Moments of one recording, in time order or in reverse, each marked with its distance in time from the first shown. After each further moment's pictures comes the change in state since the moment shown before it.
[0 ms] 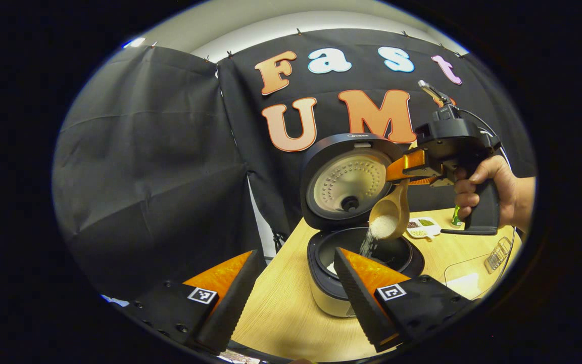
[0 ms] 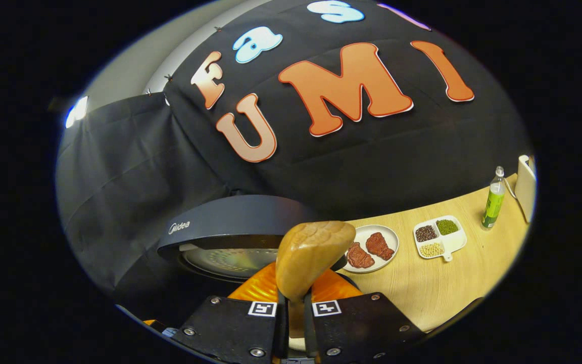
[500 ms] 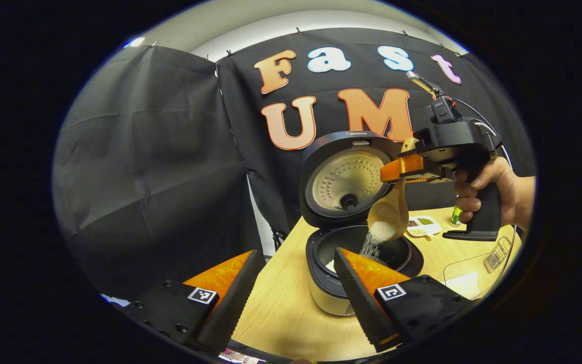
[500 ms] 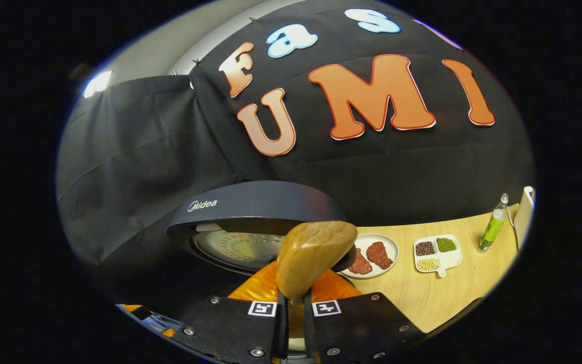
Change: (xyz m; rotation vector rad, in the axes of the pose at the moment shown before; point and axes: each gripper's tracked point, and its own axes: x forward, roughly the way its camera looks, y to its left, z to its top) left arm -0.002 0.001 -0.004 0.001 0.010 0.008; right arm -0.006 0.013 -0.008 -0.149 -0.005 0.041
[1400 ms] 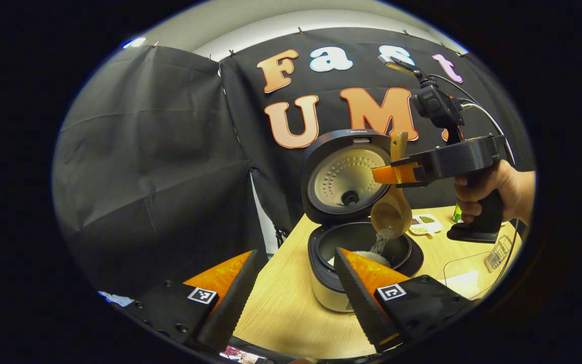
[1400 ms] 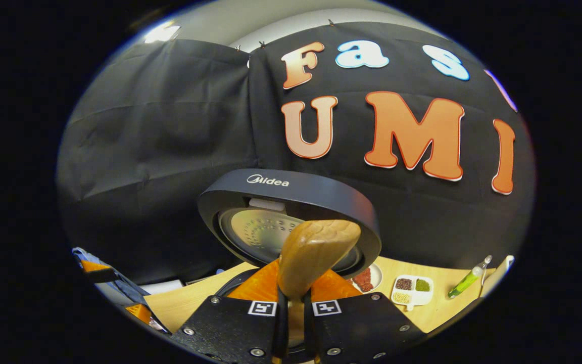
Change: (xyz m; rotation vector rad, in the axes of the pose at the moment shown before) left arm -0.012 0.003 -0.005 0.001 0.003 0.027; right arm -0.011 0.023 0.000 -0.382 -0.063 0.034
